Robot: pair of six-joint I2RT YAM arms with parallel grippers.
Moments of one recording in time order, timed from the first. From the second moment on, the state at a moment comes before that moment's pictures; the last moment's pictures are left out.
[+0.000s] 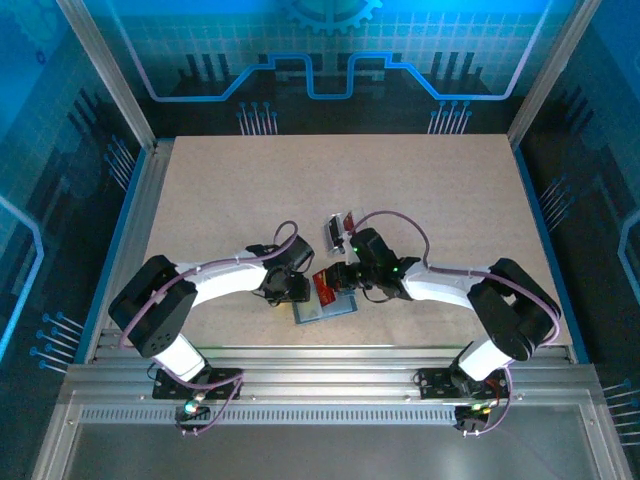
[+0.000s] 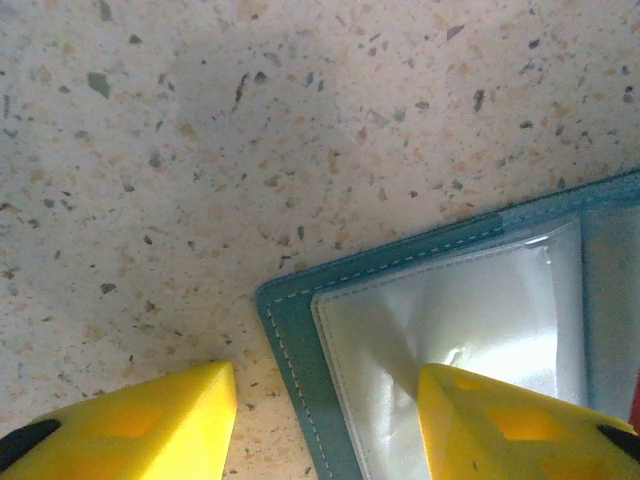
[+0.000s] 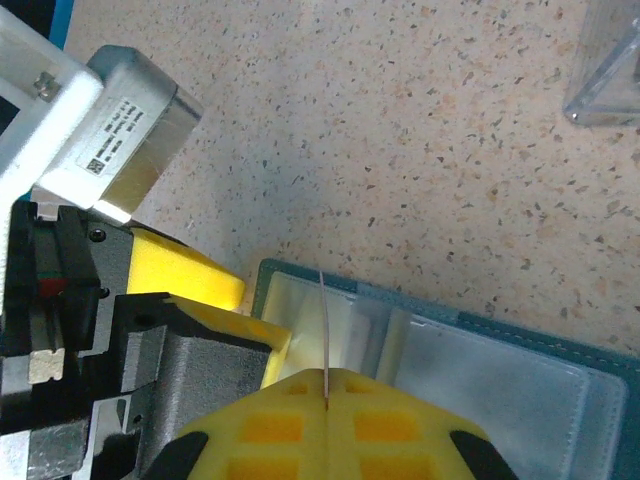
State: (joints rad) left arm -0.69 1.61 0.85 -0.59 0.04 -0.76; right arm 0.73 1.57 0.72 0.08 -0.34 0.65
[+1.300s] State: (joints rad) left arm -0.69 1.58 0.81 -0.53 0.04 -0.78; right arm 0.73 1.63 0.74 0.14 -0.31 0.76
